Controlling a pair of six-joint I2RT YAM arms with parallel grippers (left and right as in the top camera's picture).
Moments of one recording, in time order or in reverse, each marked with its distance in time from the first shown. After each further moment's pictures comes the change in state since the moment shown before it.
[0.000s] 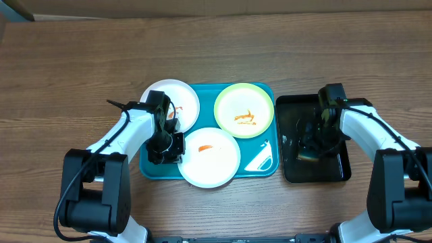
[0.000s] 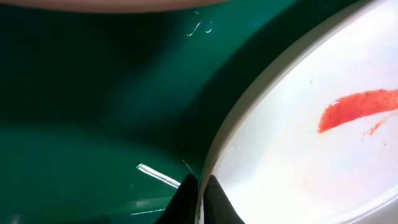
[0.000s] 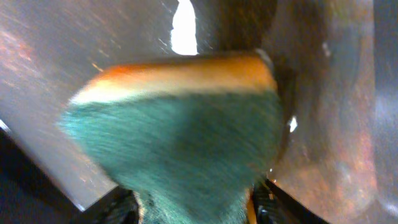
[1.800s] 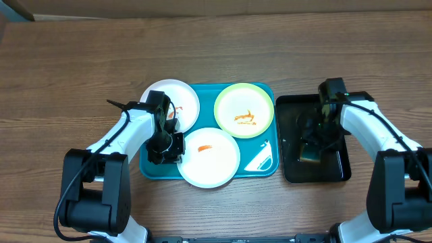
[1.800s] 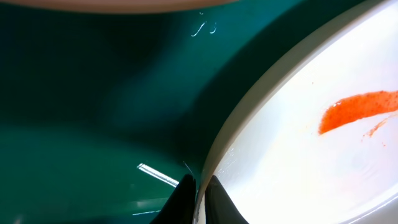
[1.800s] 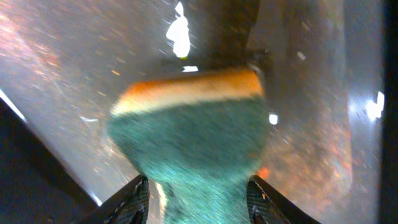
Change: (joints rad) left arm 0.000 0.000 0.000 -0.001 -0.005 -0.003; right arm 0.016 0.000 0.066 -0.047 0.021 0.007
